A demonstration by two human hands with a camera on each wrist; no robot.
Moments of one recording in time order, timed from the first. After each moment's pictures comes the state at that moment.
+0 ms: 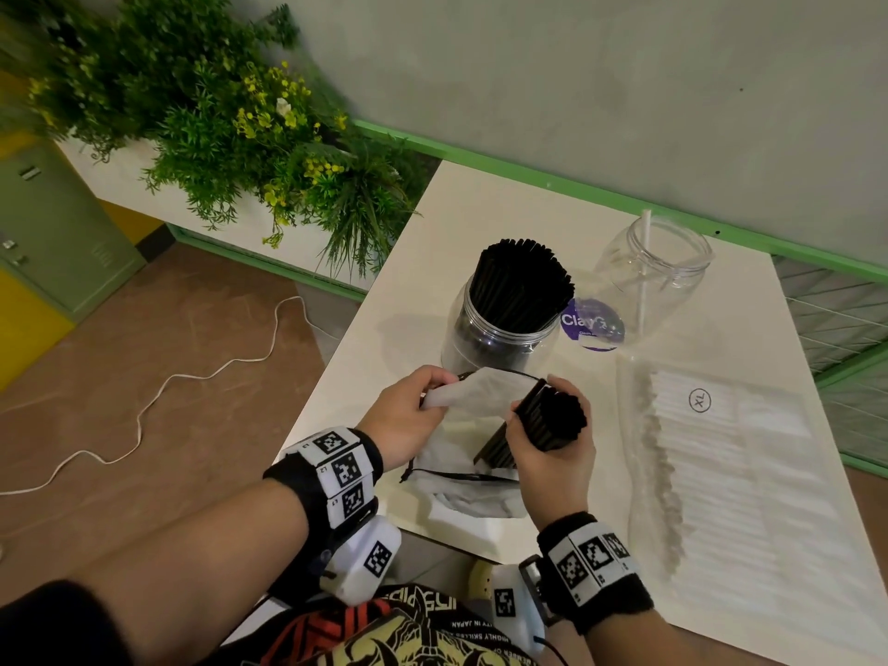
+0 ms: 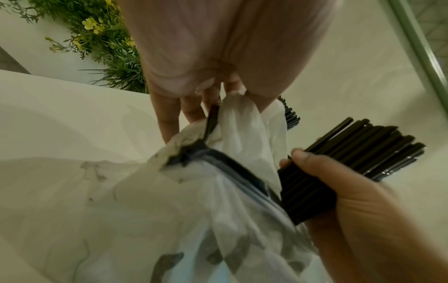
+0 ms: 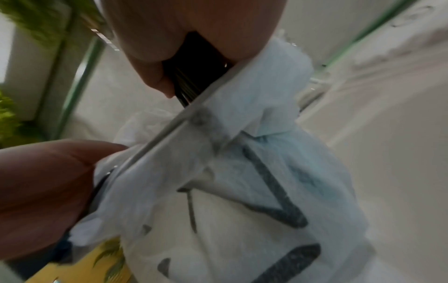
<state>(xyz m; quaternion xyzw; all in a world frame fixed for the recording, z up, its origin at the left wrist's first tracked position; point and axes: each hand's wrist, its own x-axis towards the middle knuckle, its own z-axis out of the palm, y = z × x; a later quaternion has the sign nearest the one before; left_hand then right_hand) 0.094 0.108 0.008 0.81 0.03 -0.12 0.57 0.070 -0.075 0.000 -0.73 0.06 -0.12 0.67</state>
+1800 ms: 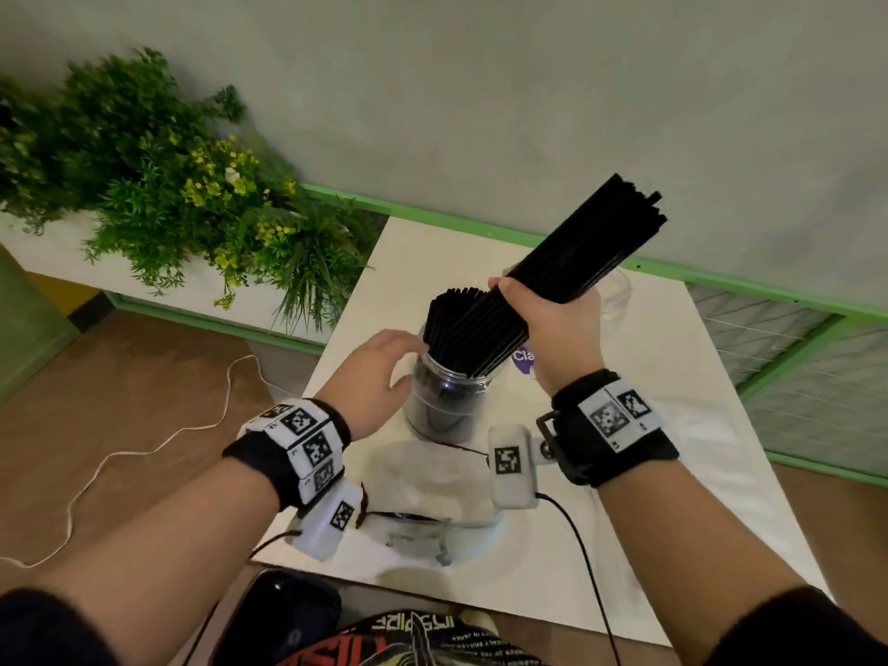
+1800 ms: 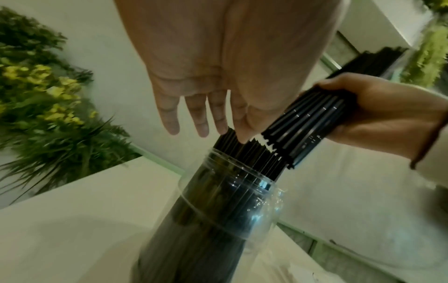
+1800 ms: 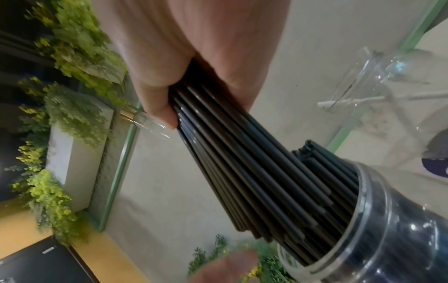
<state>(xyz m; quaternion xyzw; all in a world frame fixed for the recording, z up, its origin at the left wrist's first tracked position) 0.153 0.124 0.066 0.92 -0.16 0.02 0.35 0.175 -0.077 0.143 -0.66 0.00 -0.13 0.74</state>
